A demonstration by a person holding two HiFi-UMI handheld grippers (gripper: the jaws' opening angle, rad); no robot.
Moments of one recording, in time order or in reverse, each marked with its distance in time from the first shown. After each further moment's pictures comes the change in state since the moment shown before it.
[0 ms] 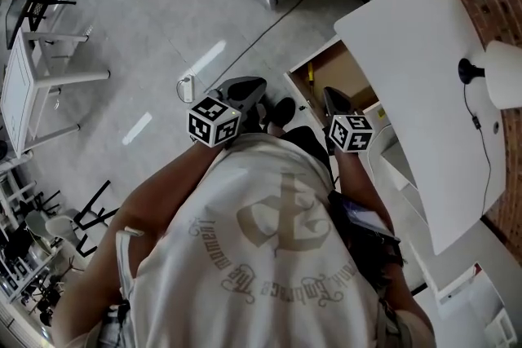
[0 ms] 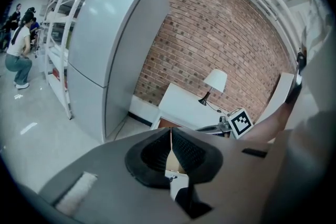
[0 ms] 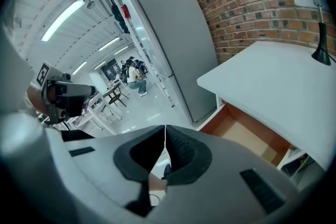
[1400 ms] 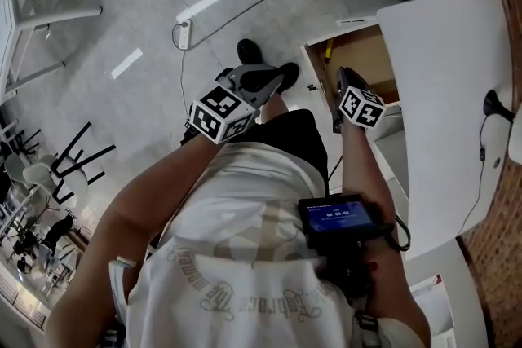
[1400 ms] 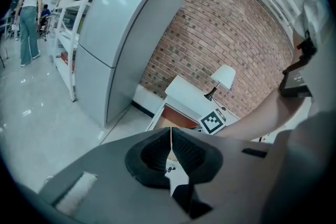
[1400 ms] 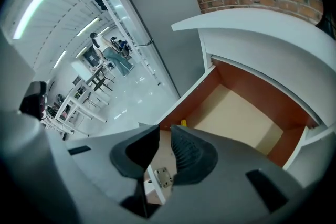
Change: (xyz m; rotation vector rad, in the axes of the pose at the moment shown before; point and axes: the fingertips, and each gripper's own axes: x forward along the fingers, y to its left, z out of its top) left arm 0.023 0.019 -0.064 -0.116 0.042 0.029; right arm 0.090 -0.069 -0.078 0.090 0.250 -0.116
